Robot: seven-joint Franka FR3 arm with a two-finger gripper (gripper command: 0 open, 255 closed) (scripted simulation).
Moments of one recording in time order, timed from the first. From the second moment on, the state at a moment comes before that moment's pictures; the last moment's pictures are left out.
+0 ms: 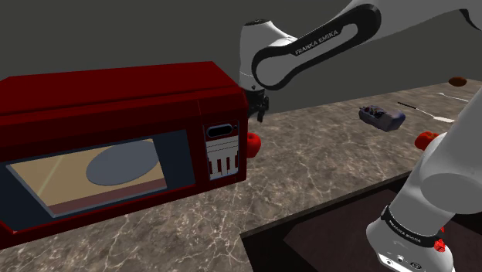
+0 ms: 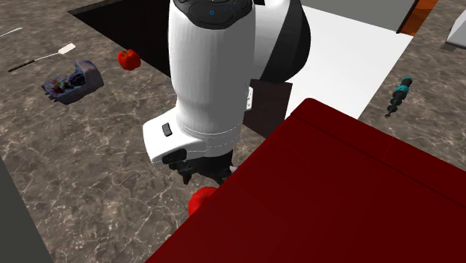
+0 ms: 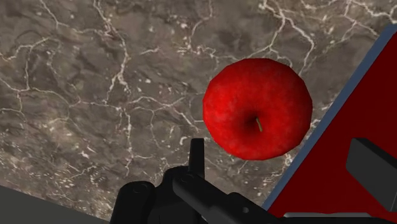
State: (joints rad) arm 0.02 -0.06 0.24 -2.17 -0.10 2.17 0.35
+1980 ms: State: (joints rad) arm 0.02 -0.04 0.24 -2.17 -0.11 2.19 0.36
